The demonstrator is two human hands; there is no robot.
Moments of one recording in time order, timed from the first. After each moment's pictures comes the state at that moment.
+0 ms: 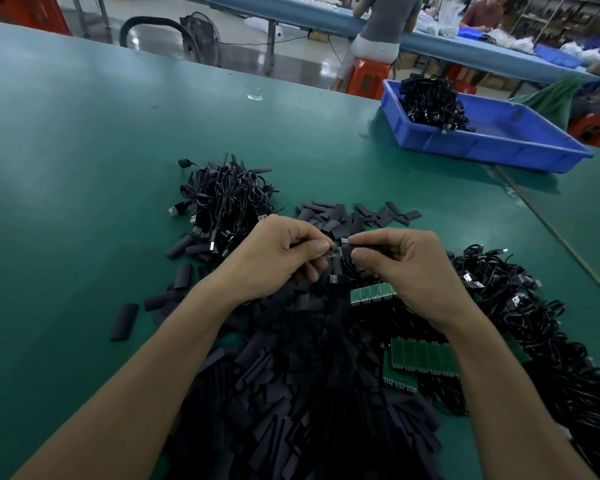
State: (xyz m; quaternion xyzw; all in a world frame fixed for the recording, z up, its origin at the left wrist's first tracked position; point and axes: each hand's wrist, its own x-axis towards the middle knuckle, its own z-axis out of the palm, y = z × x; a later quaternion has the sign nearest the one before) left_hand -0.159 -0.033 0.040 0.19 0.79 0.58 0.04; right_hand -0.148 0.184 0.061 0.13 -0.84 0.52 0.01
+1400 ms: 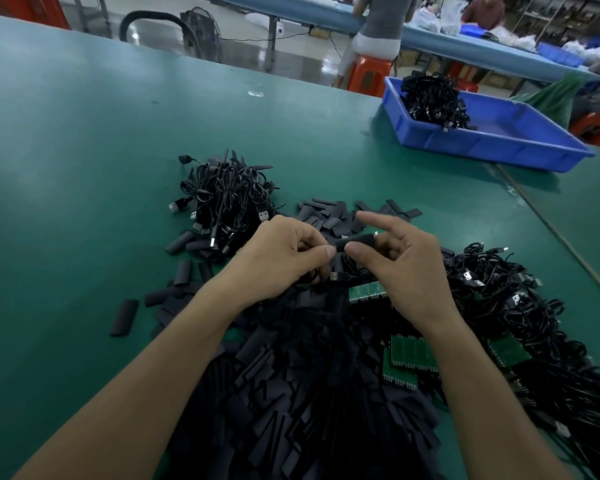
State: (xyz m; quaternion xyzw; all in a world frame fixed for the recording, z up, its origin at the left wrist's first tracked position) left_hand -0.154 -0.029 0.040 0.16 0.83 0.54 0.04; right_hand -0.140 0.169 0.052 0.12 -0.83 0.53 0.11
